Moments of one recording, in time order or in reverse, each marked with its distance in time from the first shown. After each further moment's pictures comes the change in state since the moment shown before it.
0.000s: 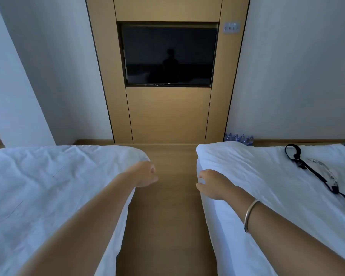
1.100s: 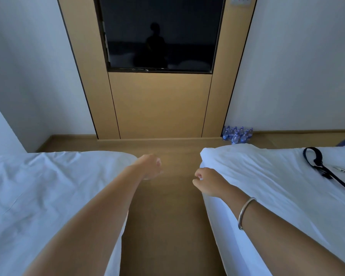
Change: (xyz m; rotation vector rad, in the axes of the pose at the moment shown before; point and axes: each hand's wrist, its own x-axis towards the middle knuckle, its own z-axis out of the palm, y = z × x) left_hand 0.296 -0.077 -0.050 0.006 -0.113 0.065; right_hand 0.299 -0.015 0.014 0.175 -0.059 0.142
